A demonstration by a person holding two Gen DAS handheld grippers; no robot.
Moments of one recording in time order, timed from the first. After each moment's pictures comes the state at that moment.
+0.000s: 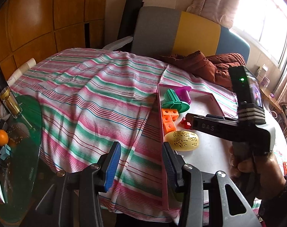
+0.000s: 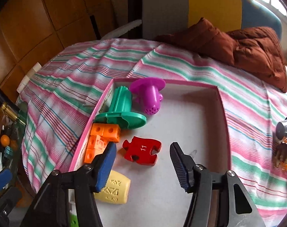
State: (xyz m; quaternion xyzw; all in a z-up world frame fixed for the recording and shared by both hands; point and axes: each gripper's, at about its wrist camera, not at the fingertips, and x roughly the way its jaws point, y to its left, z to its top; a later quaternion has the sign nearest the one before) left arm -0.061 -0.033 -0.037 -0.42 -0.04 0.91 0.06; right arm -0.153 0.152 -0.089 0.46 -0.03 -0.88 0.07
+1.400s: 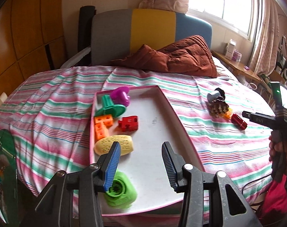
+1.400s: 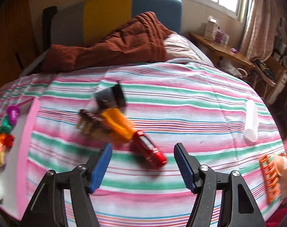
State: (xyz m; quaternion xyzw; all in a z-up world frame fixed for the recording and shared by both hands) left arm -0.045 0.088 -0.023 -0.40 0.05 0.90 0.17; right arm -0.038 0.437 -0.066 0.43 -0.05 -0.88 -0.20
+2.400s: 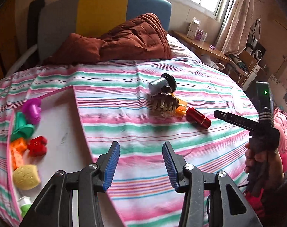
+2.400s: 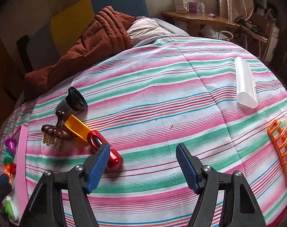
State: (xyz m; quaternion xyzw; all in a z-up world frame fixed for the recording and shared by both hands) left arm -0.080 0.239 -0.048 -0.45 0.06 0.84 0.31; right arm -0.004 0.518 -0.089 0.41 -0.21 -0.86 -0.21
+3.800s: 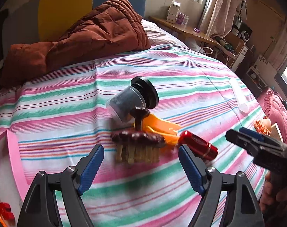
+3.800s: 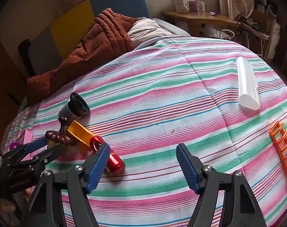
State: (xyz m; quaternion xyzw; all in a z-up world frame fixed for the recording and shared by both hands) left arm -0.147 0.356 -0.090 -0.46 0.11 0.79 0.38; right arm -0.008 0.527 -0.087 0.41 -0.23 -0.86 -0.20
